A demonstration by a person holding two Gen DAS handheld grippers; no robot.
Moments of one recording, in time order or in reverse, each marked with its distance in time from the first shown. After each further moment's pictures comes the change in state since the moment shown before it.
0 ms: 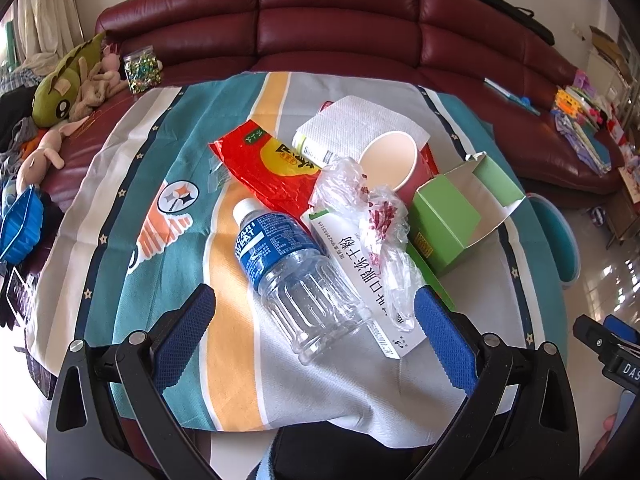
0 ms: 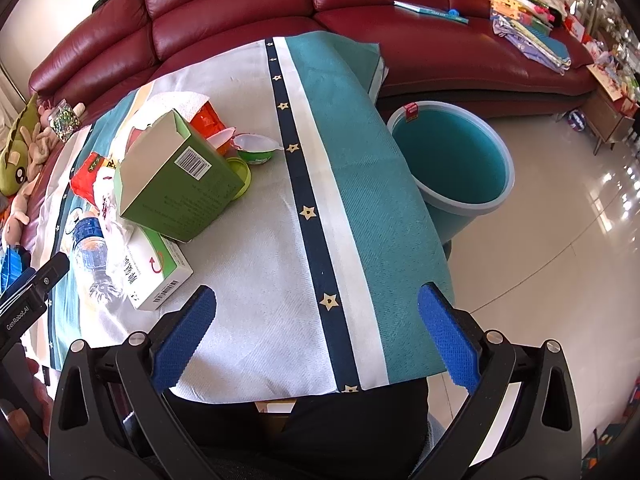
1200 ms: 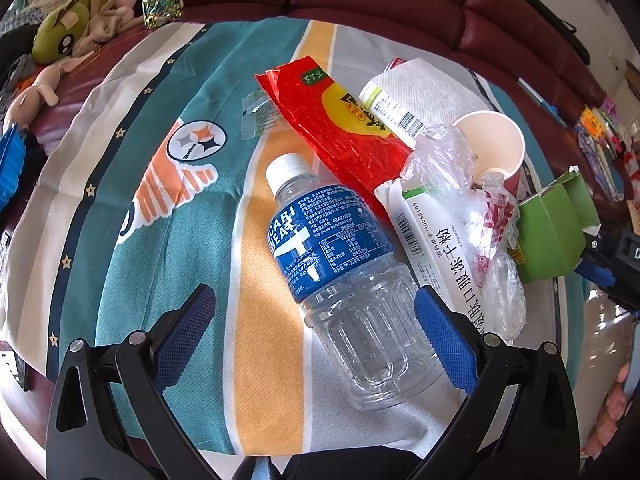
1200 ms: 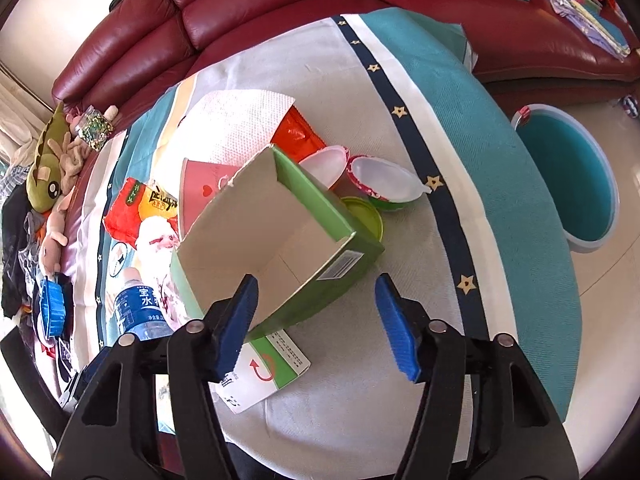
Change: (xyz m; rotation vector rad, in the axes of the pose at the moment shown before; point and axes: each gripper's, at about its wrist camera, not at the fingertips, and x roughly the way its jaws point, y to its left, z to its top) left arm 0.064 0.061 0.003 -0.129 0.144 -0.027; right arm 0.076 0.086 0.070 0.025 0.101 0.209
